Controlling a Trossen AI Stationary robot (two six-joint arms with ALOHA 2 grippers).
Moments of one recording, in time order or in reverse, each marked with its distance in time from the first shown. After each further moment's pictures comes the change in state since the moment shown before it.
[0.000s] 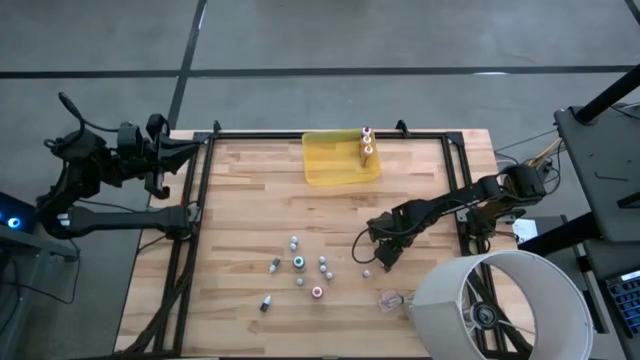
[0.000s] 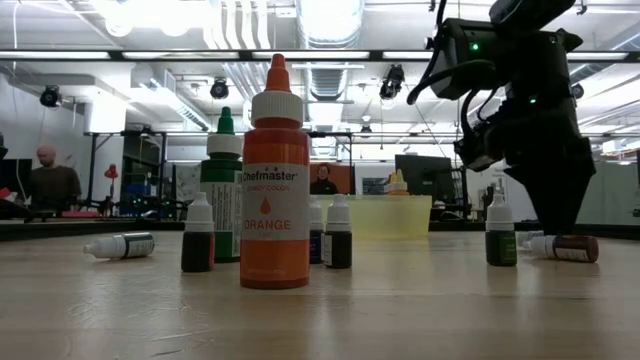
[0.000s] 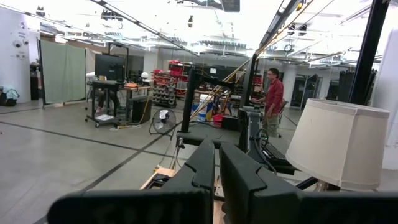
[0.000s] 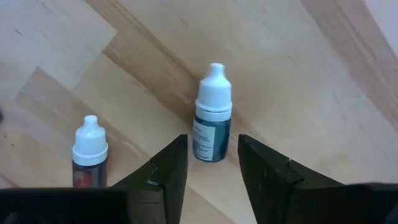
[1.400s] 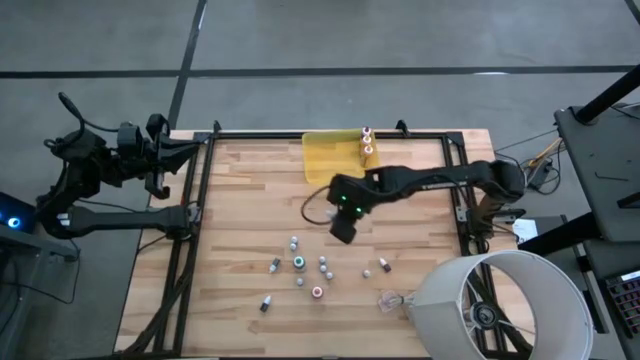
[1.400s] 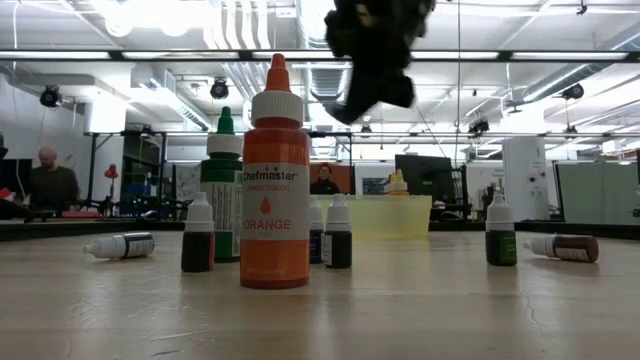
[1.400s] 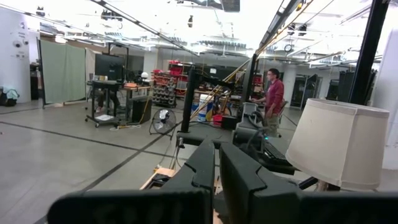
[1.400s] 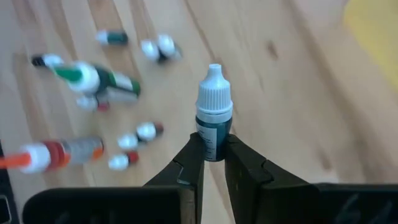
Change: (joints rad) left arm 0.000 0.000 0.000 0.000 0.000 0.000; right arm -0.155 0.159 0.654 -0.003 0.026 -0.487
